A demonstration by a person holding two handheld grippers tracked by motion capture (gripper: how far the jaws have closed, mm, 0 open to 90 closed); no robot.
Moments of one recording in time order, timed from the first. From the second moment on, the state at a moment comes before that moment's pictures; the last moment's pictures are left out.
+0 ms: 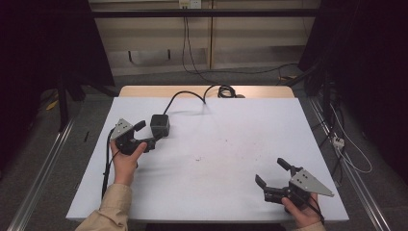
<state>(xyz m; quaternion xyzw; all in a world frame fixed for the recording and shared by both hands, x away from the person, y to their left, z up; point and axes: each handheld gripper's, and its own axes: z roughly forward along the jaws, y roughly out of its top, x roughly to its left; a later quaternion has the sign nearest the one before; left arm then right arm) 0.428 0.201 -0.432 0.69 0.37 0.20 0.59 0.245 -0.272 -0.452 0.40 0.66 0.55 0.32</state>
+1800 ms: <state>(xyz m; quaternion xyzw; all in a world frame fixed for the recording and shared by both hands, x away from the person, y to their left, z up) 0.455 0.199 -0.427 0.70 0.40 0.20 0.56 0.244 -0.274 -0.451 0.40 0.65 0.55 0.32</state>
